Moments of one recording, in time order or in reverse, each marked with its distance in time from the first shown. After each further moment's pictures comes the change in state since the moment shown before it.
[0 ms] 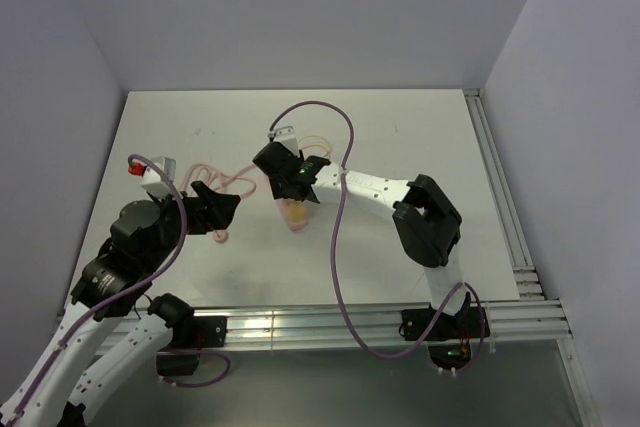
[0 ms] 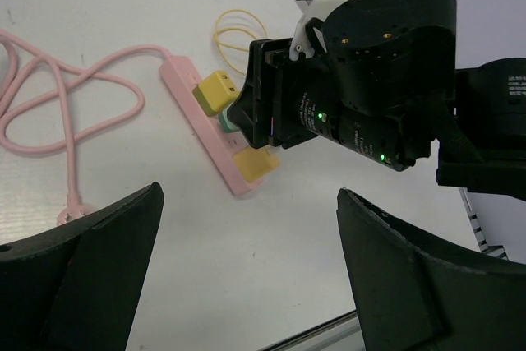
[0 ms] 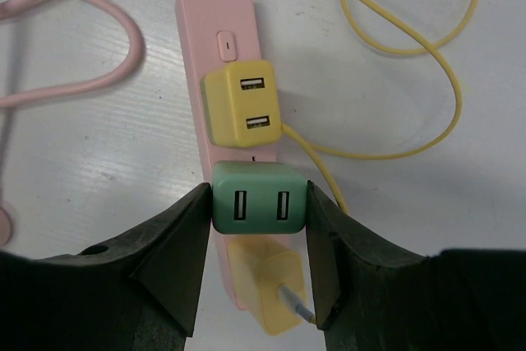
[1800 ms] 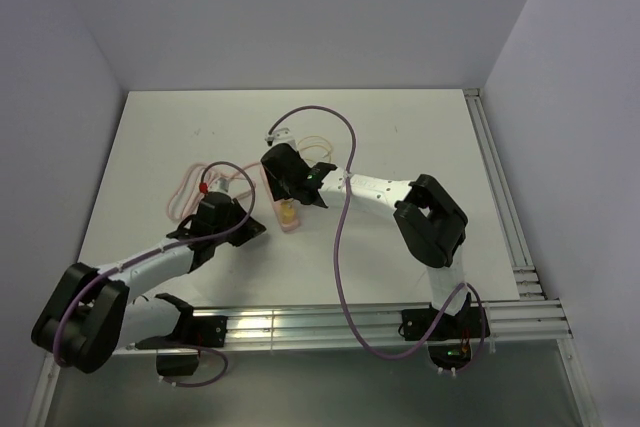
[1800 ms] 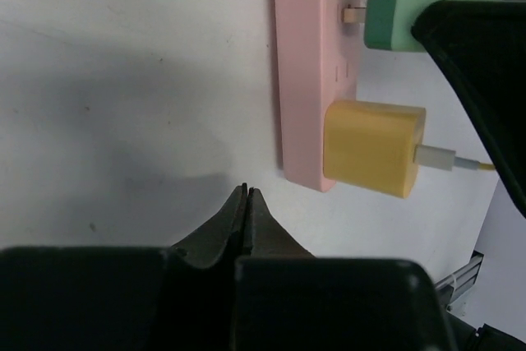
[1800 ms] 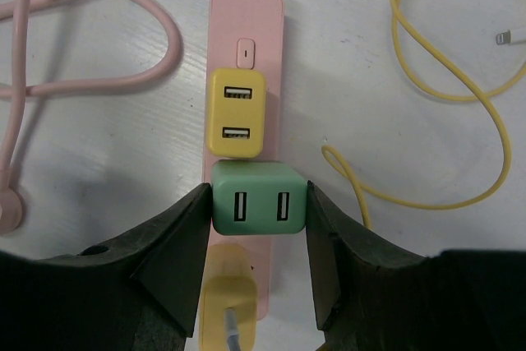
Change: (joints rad) left arm 0.081 0.679 -0.429 0.651 0.227 -0.372; right arm -0.017 -0.031 -0.130 0.228 -0.121 -0.124
